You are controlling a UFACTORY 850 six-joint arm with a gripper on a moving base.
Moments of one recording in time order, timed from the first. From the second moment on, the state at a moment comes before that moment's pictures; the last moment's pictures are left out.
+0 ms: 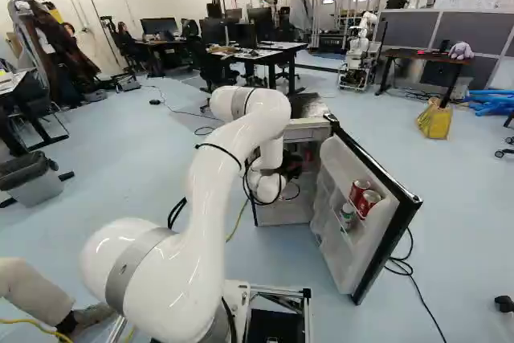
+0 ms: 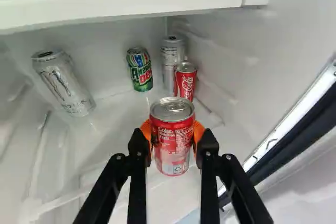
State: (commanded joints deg) arm -14.8 -71.3 -67.2 5.2 74.1 0.0
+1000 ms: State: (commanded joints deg) arm -10.9 -53.0 -43.8 5.2 74.1 0.0
